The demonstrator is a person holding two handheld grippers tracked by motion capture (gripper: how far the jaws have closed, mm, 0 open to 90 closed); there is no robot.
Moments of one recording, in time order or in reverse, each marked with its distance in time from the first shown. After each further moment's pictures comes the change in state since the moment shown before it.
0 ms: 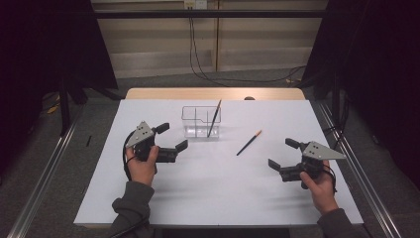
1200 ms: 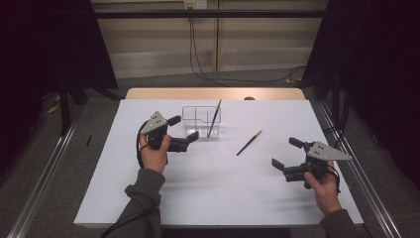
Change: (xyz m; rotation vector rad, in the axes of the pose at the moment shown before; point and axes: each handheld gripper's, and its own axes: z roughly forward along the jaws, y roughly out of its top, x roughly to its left) left arm 0.006 0.007 0.042 0.020 -0.024 -0.045; right arm -0.003 0.001 -0.008 -0.033 -0.016 0.003
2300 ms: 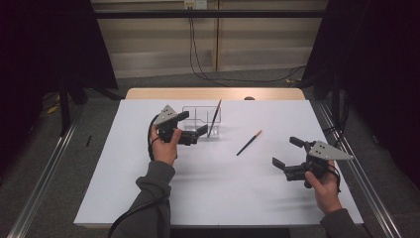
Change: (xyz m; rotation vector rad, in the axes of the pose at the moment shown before) left arm 0.003 0.005 0.035 0.028 -0.014 -0.030; right arm -0.002 0.001 -0.001 -0.012 0.000 0.003
